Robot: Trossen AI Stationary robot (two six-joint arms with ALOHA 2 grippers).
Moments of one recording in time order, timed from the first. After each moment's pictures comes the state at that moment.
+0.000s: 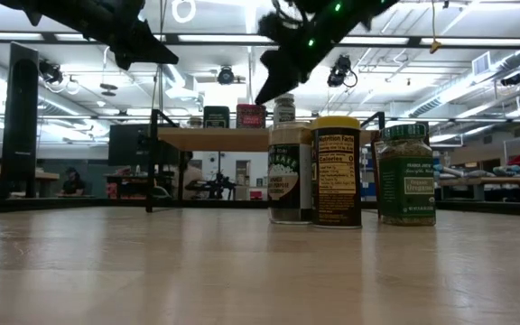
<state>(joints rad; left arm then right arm) 0.37 0.74 0.66 -0.15 -0.12 0.06 -0.14 1.70 1.32 -0.22 0.38 -0.26</state>
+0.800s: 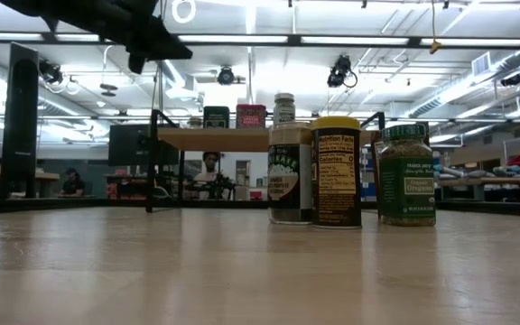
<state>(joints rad) 0.37 0.83 0.66 0.02 -0.09 -0.09 0.78 1.22 1.32 -0.44 1.43 -0.30</state>
